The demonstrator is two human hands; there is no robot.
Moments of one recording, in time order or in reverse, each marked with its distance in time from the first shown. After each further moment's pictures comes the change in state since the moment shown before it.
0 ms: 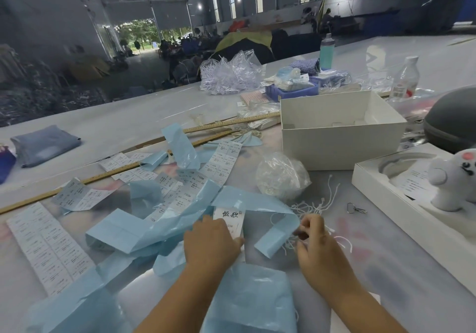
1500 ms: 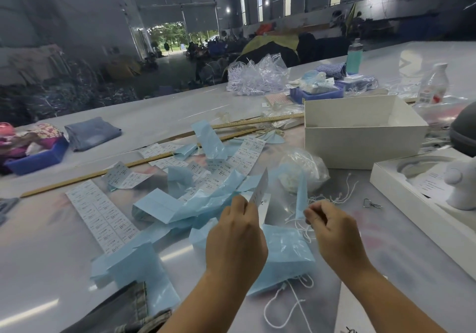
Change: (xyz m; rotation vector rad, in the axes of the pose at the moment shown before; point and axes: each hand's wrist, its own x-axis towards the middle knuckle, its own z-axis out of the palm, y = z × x) left_hand -0.109 -0.006 -0.054 -0.247 0.421 0.226; right_hand -0.015 -0.045 -0.021 0.178 0.174 -0.133
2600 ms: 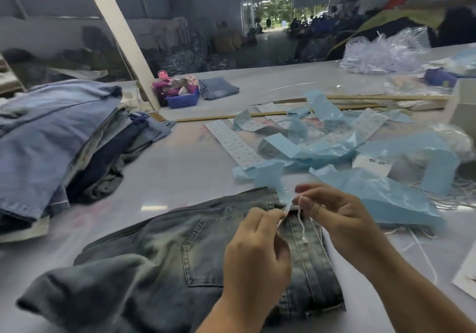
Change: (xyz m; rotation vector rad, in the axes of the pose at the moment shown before) left_hand -0.234 -0.095 -0.093 -0.192 0.441 -0.184; right_hand -0.153 -0.190 0.070 0.722 -0.693 0.005
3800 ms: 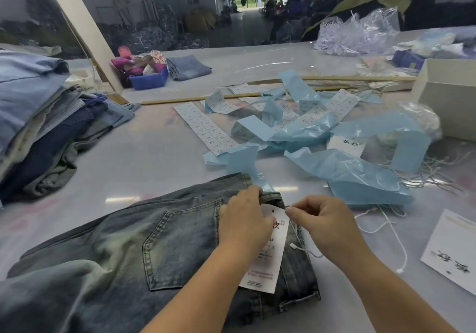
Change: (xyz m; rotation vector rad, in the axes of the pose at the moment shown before) left_hand 0.034 -0.030 0.078 0.078 -0.537 -0.387; right_hand -0.007 0.057 -0.022 -0.379 0.209 0.215
